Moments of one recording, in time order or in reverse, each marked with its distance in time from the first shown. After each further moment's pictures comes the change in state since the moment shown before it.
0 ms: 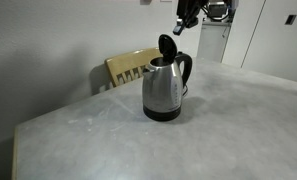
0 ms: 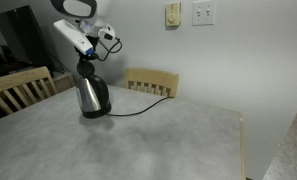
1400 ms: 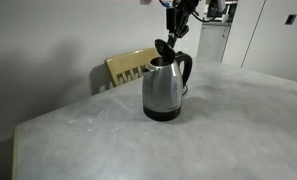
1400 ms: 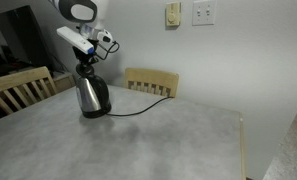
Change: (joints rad) arm 0.038 0.119 0.055 0.147 -0.219 -0.024 0.136
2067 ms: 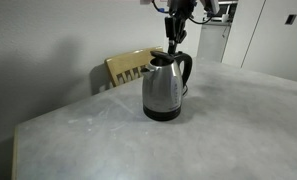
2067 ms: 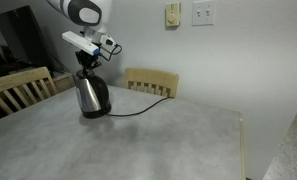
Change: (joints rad) arm 0.009 0.096 0.011 0.125 -0.123 -0.088 0.021
